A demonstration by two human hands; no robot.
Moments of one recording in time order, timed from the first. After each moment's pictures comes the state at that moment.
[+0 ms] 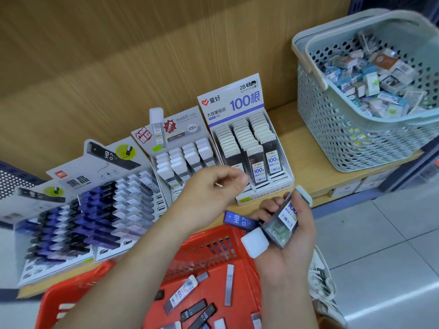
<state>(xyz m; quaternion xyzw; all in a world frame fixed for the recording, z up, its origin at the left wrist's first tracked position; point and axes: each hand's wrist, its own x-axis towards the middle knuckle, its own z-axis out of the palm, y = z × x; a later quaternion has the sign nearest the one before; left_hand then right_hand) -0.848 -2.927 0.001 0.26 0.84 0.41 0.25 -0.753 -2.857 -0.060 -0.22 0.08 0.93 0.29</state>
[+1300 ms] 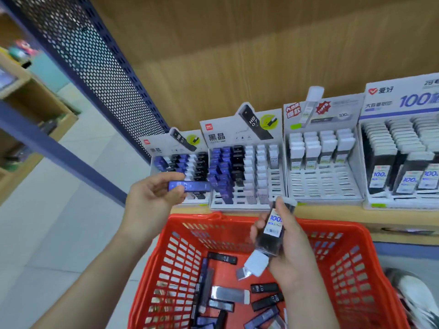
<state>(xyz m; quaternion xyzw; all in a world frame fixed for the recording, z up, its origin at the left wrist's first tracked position) -0.861 -3.213 0.028 -0.05 0.84 0.54 -0.02 -0.797 -3.028 -0.059 -0.25 -0.17 0.95 -0.04</state>
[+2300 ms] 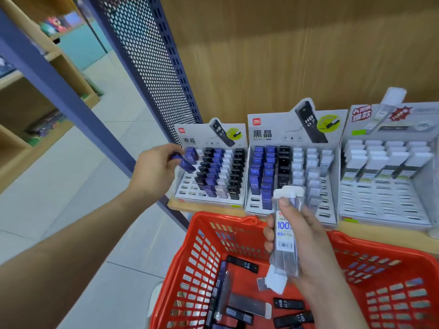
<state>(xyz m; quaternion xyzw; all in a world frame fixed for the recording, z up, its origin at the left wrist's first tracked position) -0.956 -3.314 0.000 0.04 0.98 0.18 -0.11 -0.818 -3.076 -0.044 -0.18 -0.42 0.89 -0.07</state>
